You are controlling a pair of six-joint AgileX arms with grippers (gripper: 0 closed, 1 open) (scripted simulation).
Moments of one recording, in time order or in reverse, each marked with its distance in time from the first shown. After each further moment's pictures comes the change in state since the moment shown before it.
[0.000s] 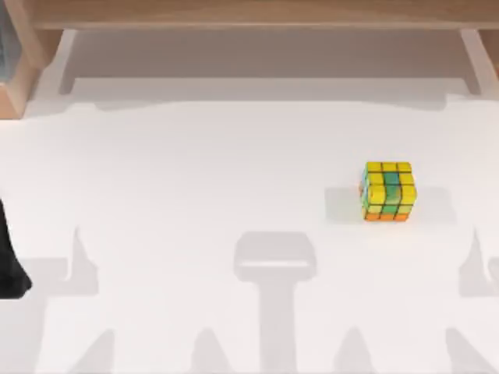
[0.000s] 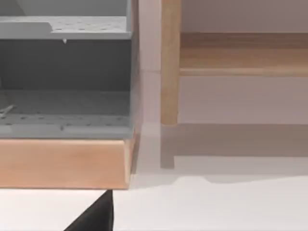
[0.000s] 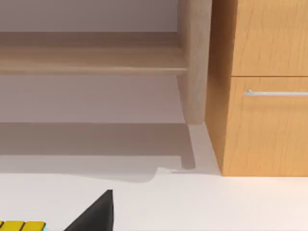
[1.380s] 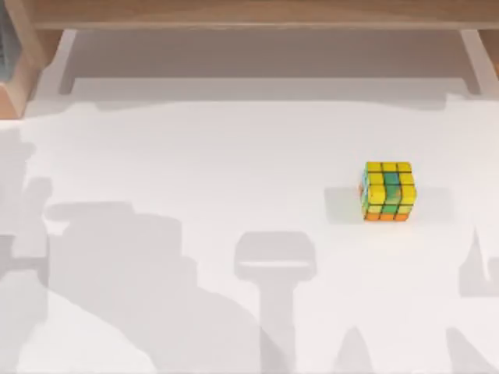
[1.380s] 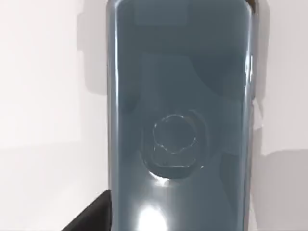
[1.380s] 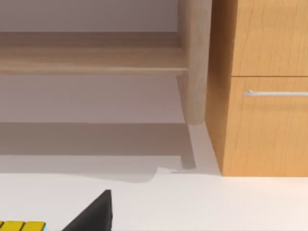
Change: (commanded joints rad) left arm 0.243 1.670 1.135 -0.756 0.004 0.256; right arm 0.000 0.000 0.000 0.000 0.000 0.000
